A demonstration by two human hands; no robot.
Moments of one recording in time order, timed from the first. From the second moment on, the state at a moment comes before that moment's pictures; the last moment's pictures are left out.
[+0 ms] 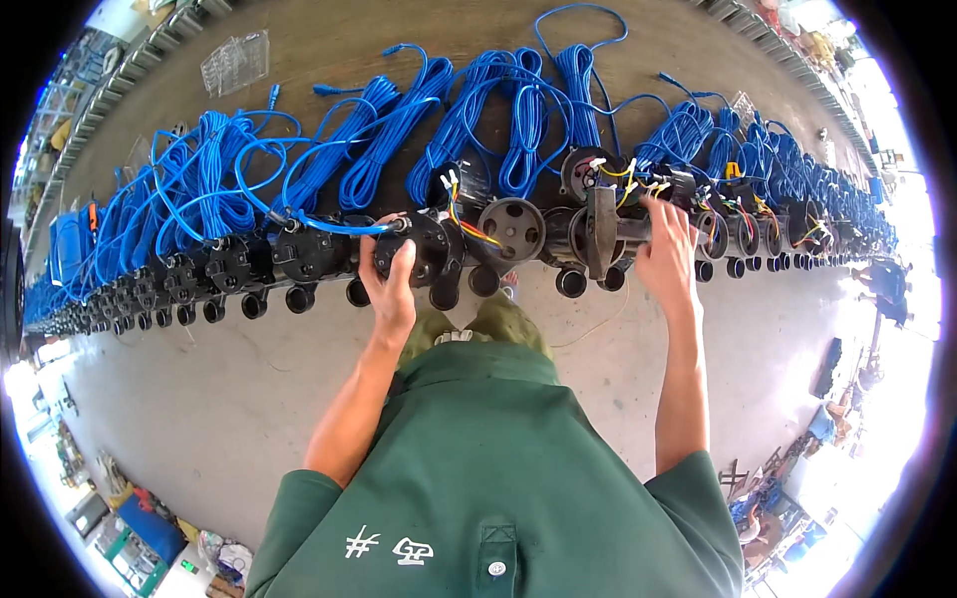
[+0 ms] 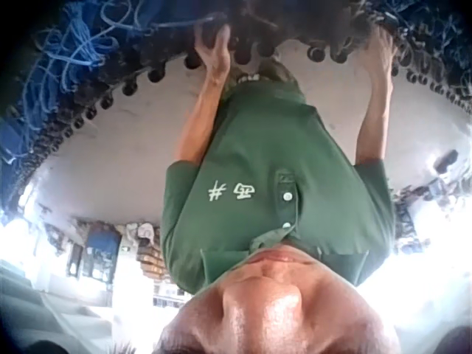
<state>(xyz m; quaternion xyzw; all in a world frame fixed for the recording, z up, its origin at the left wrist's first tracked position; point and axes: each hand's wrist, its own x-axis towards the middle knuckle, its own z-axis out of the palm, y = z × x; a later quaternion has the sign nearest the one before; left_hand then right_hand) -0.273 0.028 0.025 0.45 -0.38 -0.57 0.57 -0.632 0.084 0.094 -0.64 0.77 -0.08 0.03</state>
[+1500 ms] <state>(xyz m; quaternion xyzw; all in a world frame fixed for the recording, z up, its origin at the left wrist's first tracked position) -0.266 0.021 0.016 0.45 -0.41 -0.56 0.56 -0.498 0.066 0.162 -0.50 0.66 -0.17 0.53</state>
